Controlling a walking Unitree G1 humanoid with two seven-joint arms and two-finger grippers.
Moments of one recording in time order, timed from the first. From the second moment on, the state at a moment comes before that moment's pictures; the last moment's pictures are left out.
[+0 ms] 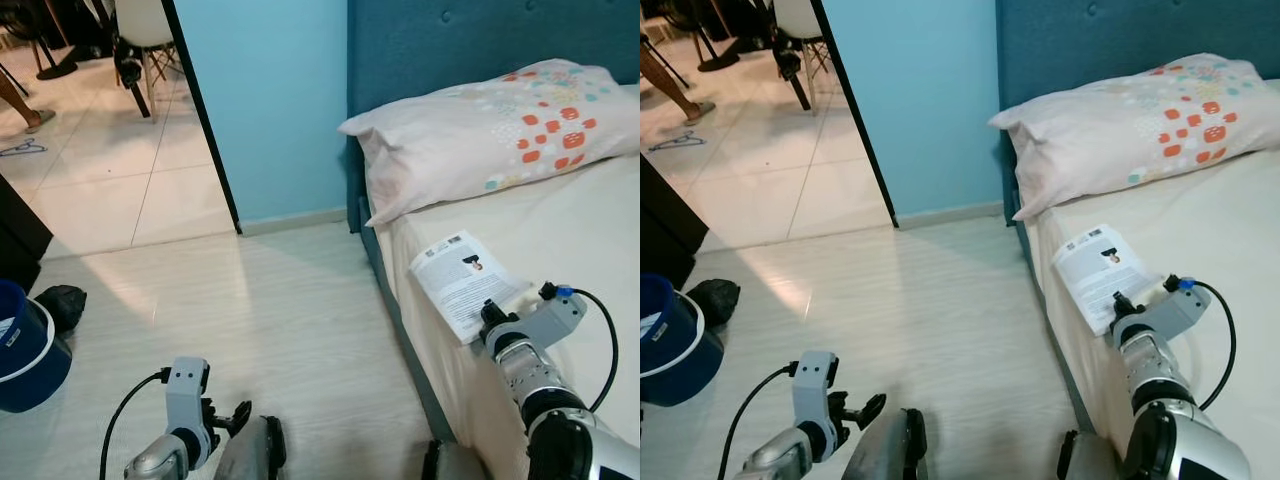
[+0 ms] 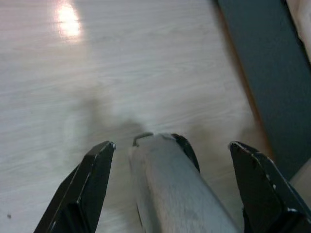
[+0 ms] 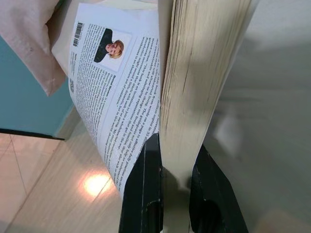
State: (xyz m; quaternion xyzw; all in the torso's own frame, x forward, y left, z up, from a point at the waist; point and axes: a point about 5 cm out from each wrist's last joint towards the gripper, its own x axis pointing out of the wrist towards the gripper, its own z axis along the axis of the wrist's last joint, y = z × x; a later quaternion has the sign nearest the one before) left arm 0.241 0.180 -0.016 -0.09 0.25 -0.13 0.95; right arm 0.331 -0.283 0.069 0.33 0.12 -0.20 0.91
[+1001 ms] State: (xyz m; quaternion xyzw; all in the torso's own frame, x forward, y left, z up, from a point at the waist) left arm 0.204 0.177 0.036 -0.09 0.22 -0.18 0.95; right arm 0.353 -0.330 0.153 0.39 -0.03 -0.24 0.89
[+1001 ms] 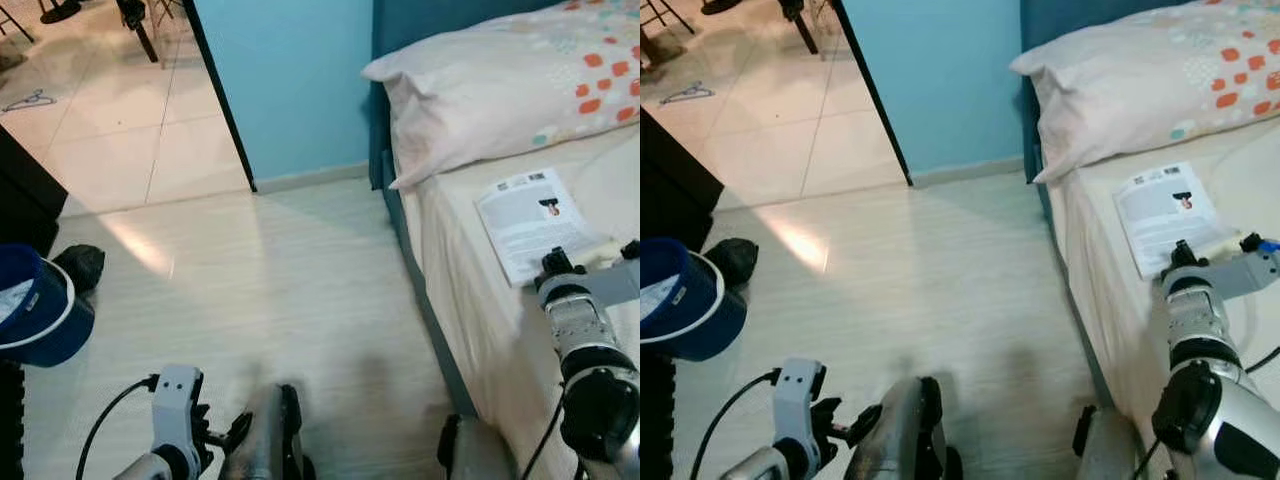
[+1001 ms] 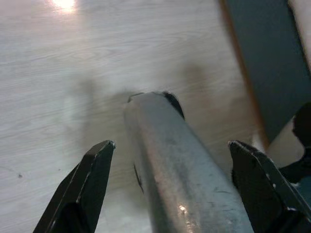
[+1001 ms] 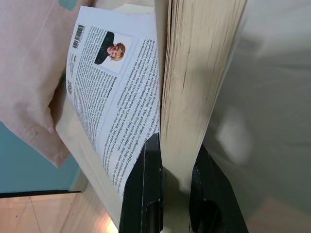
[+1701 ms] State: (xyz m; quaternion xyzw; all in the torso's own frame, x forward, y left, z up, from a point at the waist) left arm 0.219 0.161 0.039 -0.11 0.23 -0.17 0.95; right arm 0.344 -0.347 0.157 0.34 -0.04 -0.25 0.90
